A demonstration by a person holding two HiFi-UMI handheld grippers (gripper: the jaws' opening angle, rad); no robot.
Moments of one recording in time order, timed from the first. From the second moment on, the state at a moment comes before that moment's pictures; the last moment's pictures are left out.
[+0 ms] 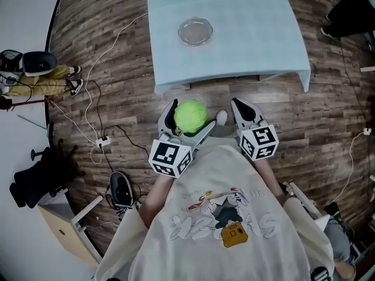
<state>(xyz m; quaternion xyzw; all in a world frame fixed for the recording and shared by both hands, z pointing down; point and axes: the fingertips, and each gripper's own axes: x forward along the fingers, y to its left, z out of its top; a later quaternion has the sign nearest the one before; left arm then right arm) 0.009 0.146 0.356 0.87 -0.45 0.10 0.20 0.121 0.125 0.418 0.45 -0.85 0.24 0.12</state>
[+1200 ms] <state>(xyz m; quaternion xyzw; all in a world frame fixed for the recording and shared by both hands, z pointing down) -0.030 -0.025 0.369 0.90 -0.38 0.12 0.20 0.058 -0.031 0.414 0.47 -0.84 0.24 0.14</state>
